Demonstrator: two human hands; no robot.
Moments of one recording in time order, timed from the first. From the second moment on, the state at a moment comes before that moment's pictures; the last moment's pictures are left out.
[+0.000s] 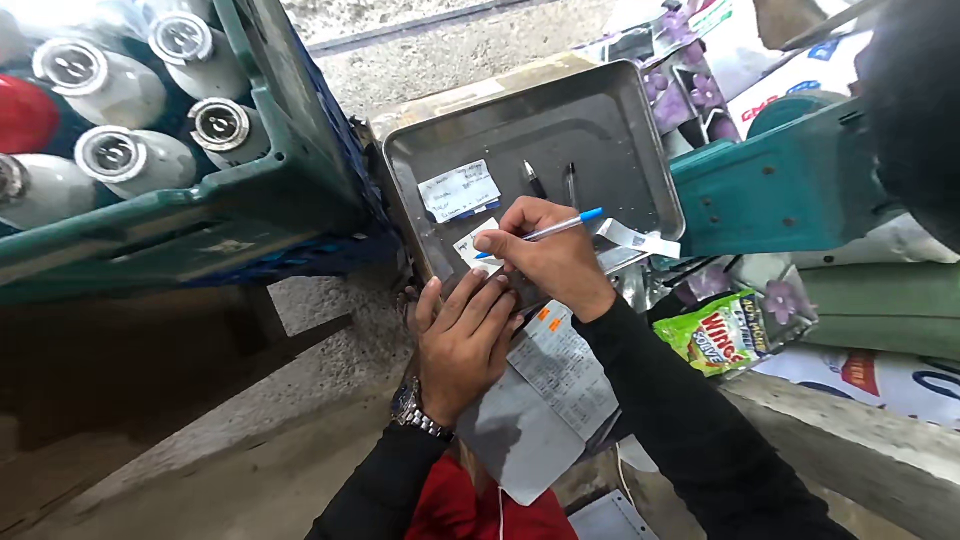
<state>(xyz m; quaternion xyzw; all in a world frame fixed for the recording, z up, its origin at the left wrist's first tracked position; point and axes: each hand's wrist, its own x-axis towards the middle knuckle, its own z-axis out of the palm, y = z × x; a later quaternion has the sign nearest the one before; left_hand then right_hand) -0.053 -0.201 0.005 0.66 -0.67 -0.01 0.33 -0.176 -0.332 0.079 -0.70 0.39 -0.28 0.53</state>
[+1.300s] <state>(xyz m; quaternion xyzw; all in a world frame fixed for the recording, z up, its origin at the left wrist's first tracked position) -0.054 -0.201 0.004 0.66 -0.66 -0.02 0.35 -0.167 -0.335 0.076 -0.70 0.39 -0.29 0.52</state>
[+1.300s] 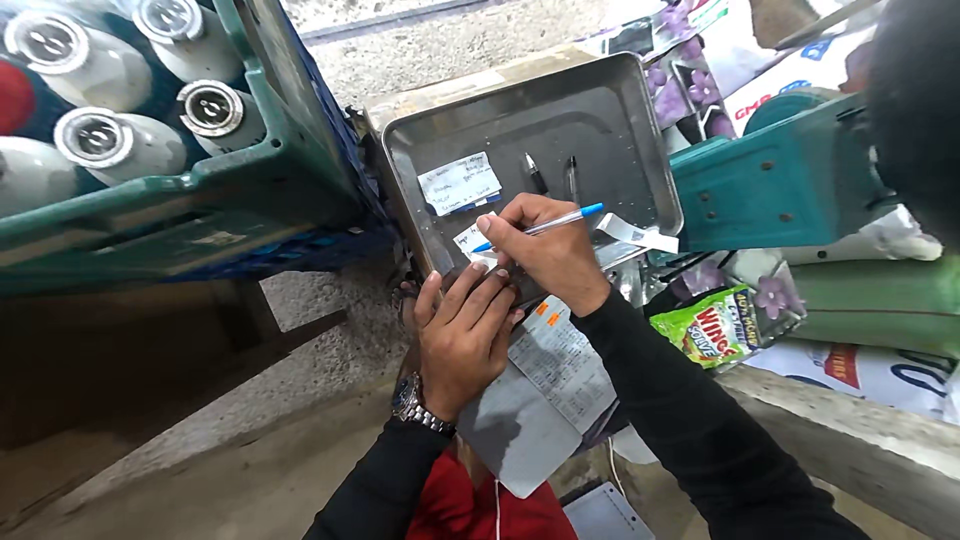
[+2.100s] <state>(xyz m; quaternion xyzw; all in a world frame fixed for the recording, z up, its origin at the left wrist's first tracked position) -0.053 -0.202 0.004 0.66 -0.66 -0.03 0.36 -0.158 -0.354 0.066 -0.68 0.42 -0.30 0.52</state>
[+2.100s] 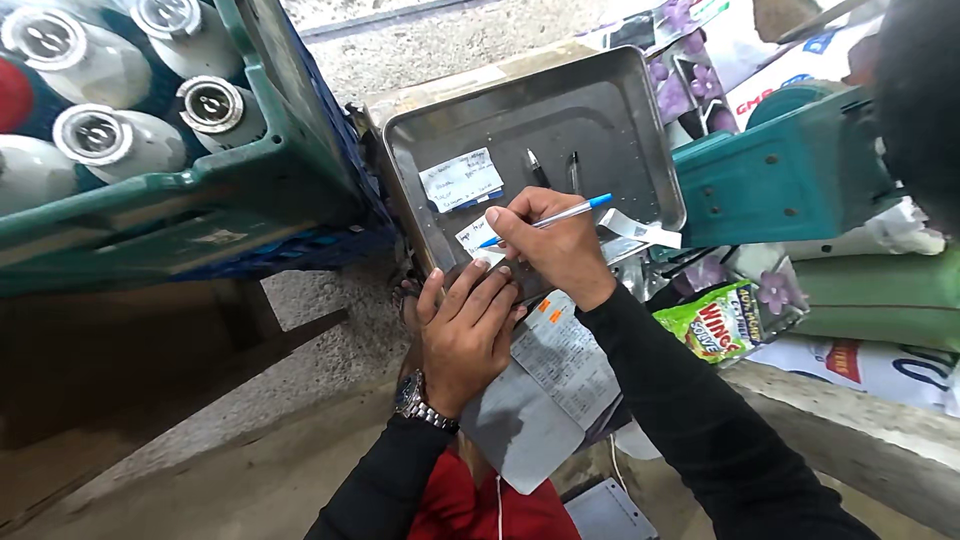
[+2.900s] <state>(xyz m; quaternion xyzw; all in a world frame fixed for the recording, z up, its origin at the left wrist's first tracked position) -0.055 -0.201 0.002 0.66 -0.66 -0.02 0.36 -0.160 -0.355 0.064 -0.68 0.42 -0.32 0.52</state>
